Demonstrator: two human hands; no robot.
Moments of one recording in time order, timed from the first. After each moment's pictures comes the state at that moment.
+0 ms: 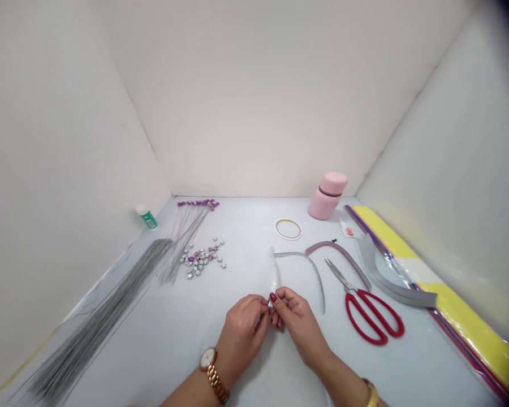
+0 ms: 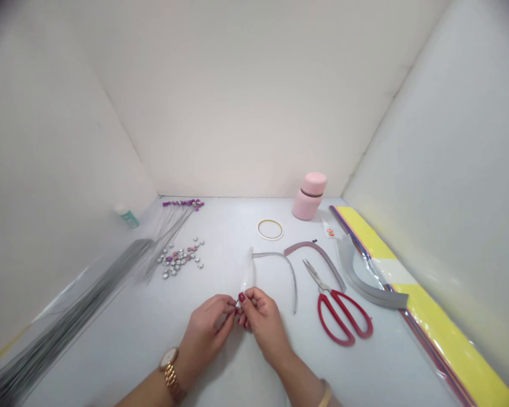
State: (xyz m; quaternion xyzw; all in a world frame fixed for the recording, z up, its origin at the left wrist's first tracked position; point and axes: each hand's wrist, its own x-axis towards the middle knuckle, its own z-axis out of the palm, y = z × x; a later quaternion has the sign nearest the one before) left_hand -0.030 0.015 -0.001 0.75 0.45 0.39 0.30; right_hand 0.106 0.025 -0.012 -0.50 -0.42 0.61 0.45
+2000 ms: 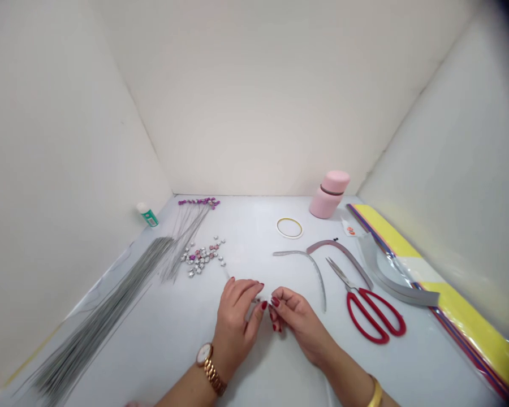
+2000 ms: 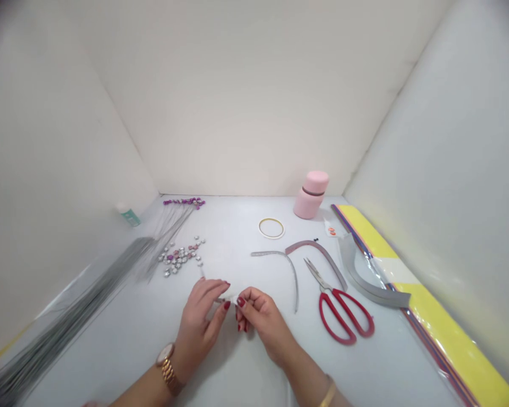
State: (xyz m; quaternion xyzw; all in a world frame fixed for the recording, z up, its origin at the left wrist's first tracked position) left_hand -0.041 0.016 0.003 0.74 0.47 0.45 0.16; right_hand 0.112 0.026 -0.002 -0.40 -0.38 0.71 0.43
